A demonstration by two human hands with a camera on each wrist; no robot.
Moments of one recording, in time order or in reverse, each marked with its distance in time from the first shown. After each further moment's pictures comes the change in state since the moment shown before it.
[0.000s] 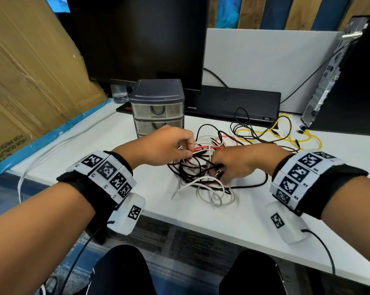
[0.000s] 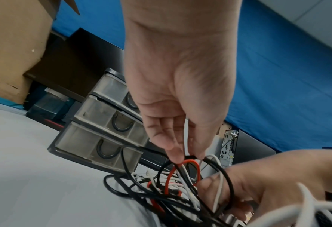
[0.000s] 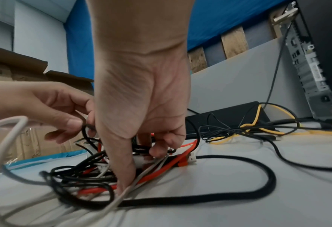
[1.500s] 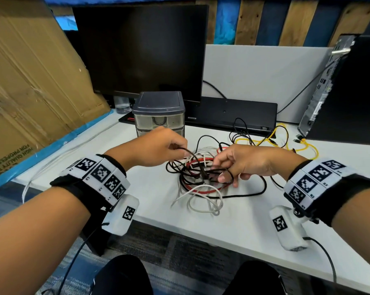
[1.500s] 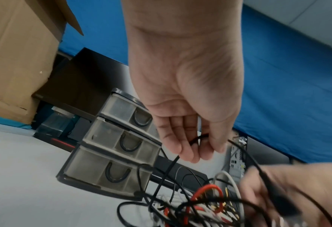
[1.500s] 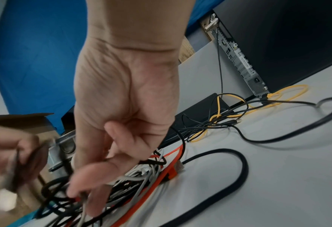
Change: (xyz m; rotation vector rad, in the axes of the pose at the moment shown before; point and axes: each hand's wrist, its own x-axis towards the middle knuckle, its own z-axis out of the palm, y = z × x) left_hand -0.008 -0.004 -0.023 0.110 0.055 0.119; right_hand -0.027 0.026 -0.005 0.877 0.008 -0.046
